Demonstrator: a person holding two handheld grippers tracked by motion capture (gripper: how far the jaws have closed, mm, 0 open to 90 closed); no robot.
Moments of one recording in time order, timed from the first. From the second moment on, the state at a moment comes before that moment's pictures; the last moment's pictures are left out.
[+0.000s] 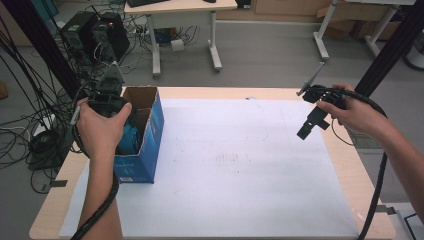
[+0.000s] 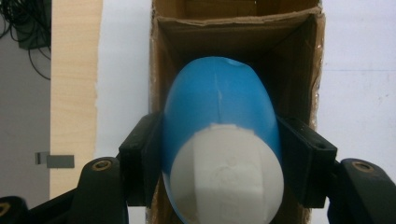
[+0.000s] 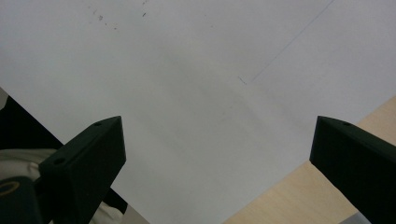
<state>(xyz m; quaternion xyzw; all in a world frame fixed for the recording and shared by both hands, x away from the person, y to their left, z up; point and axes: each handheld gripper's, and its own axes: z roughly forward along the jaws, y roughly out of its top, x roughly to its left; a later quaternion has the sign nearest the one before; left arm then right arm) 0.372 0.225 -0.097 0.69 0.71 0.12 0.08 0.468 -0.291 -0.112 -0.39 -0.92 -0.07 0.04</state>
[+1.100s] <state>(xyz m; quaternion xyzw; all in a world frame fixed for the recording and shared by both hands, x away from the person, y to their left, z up) 0.381 0.216 -0.122 0.69 0.71 0.12 0.07 0.470 -0.294 -0.117 -0.39 -0.92 -0.07 0.04</state>
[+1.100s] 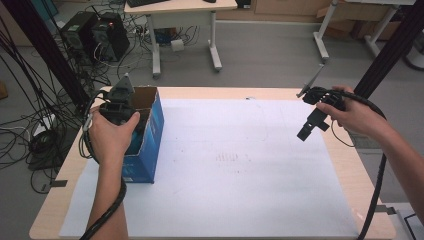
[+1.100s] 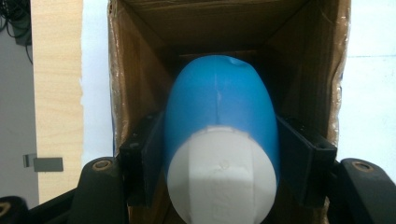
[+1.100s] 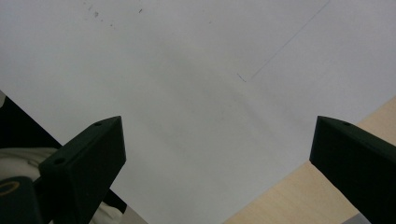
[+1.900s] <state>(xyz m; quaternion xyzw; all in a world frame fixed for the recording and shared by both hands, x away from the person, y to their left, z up) 0.355 0.203 -0.068 0.70 0.69 0.13 0.10 0.470 -0.287 -0.121 -0.38 -0.92 -0.07 0.05</state>
